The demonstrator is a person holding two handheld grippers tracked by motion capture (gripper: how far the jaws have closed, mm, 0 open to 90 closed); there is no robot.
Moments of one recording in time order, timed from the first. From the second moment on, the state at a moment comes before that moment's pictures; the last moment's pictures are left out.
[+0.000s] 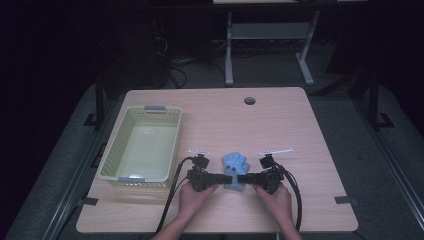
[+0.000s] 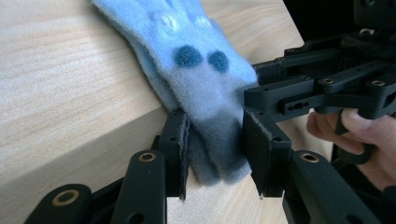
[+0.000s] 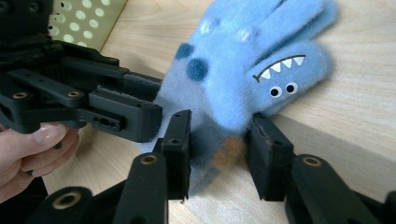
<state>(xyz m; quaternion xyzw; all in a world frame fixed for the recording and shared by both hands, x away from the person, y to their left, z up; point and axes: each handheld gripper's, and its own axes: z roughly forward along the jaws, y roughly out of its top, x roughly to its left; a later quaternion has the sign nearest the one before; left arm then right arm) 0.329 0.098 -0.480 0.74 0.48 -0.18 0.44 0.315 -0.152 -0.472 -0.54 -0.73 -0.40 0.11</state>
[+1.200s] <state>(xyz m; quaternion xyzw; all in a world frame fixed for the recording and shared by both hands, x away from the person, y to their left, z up) 0.340 0.101 -0.475 0.73 0.46 -0.22 0.46 0.314 -0.149 -0.462 -0.52 -0.73 -0.42 0.12</state>
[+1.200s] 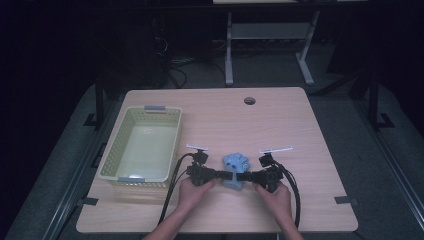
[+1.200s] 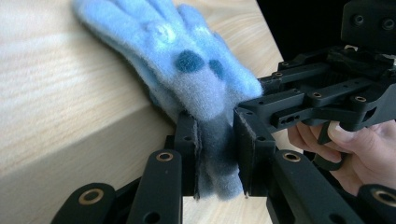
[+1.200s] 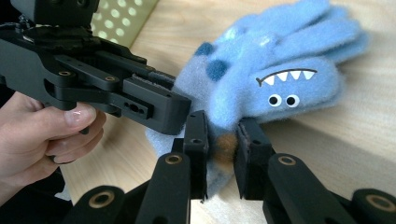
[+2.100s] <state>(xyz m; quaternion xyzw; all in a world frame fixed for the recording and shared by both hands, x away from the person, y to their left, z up) 0.334 0.123 -0.437 0.72 0.44 -0.20 0.49 0.317 -0.135 -0.418 -0.48 -0.75 -0.45 0.10</state>
